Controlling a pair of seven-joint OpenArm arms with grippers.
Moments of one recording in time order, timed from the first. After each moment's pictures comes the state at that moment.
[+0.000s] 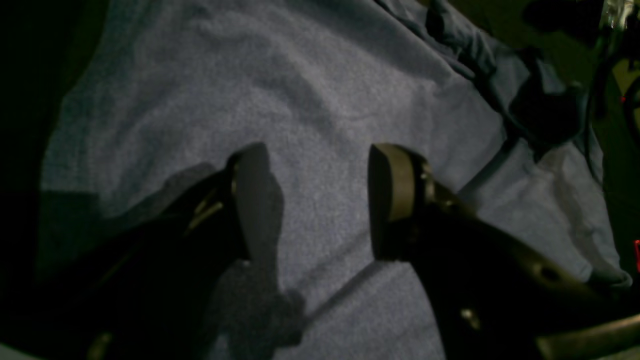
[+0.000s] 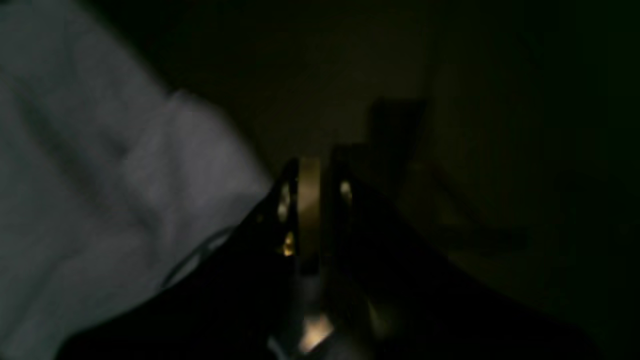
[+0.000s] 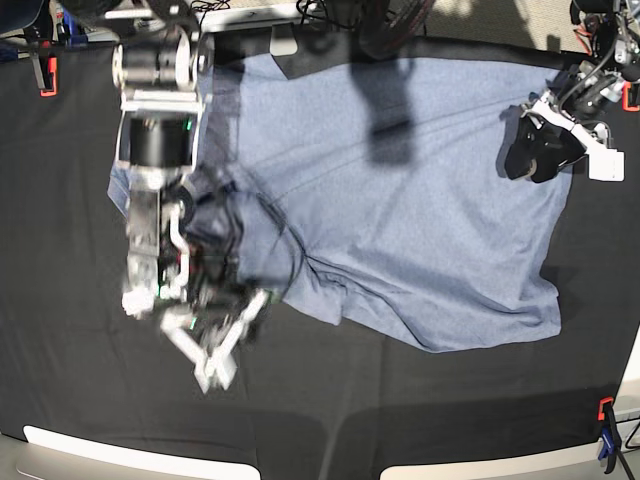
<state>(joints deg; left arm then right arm) 24.2 -10.9 -27.3 96.2 -48.1 -42.3 36.4 25.2 3.0 6.5 68.8 2.6 28.3 -43.2</state>
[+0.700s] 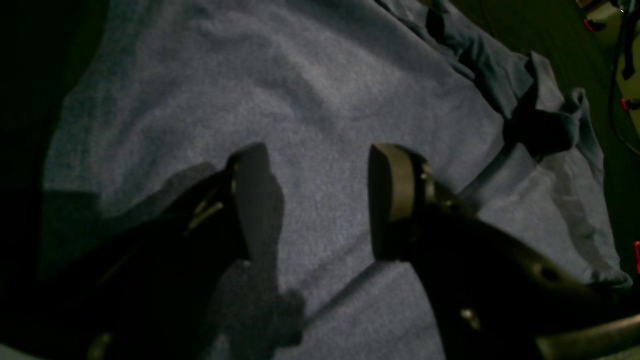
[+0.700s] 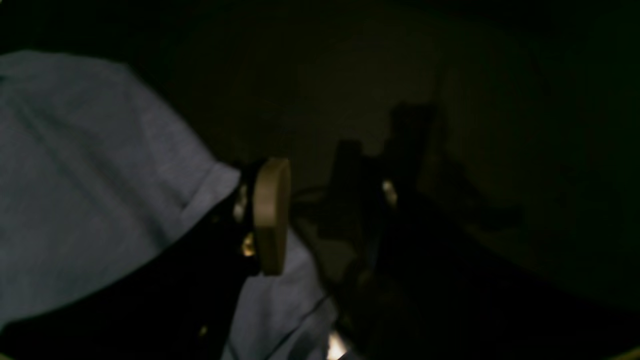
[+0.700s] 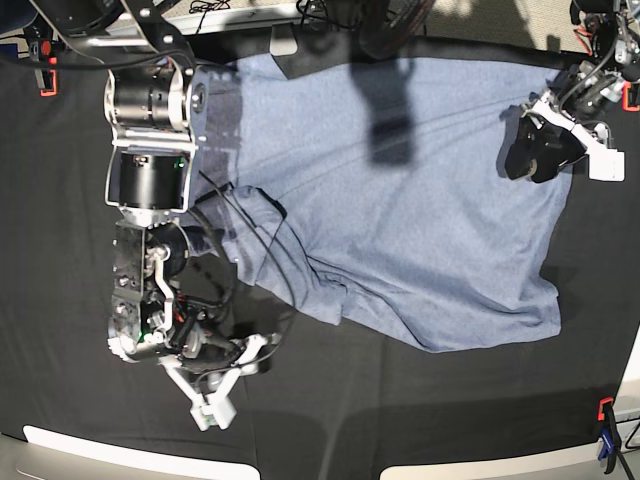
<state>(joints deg) 24.2 -10.9 -27.3 96.2 -48.0 -42.3 36.4 31.1 3.4 6.5 68.9 14.0 28.9 -55.9</state>
